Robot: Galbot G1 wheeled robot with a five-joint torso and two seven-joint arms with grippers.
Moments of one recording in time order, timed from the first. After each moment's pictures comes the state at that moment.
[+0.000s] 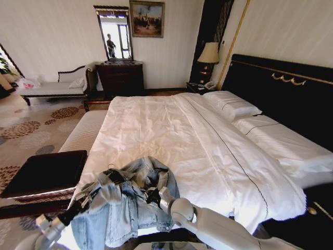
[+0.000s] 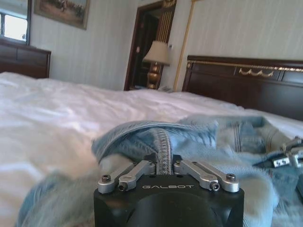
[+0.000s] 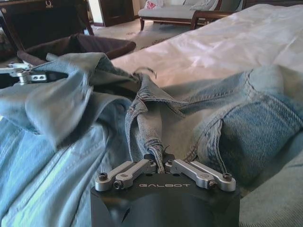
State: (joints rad) left arm 1.68 -1.01 -0.88 -1.49 -0.77 -0.25 0.94; right arm -0.85 1.00 -0.58 1.87 0.62 -0.37 0.21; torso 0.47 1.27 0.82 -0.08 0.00
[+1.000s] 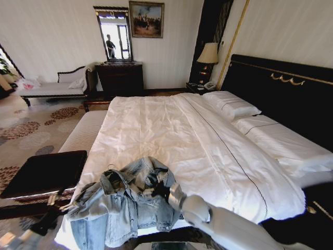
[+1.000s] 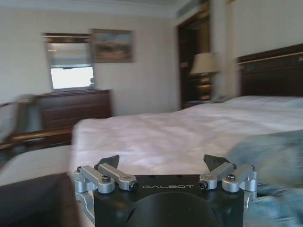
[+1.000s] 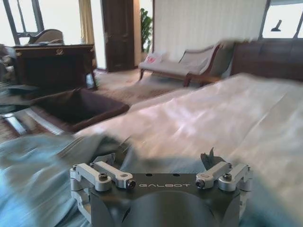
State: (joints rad) left arm 1.92 -1.10 -1.15 -1.75 -0.70 -0.34 0.67; right arm -0.81 0.90 -0.47 2.06 0.59 -0.30 0.18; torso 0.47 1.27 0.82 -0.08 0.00
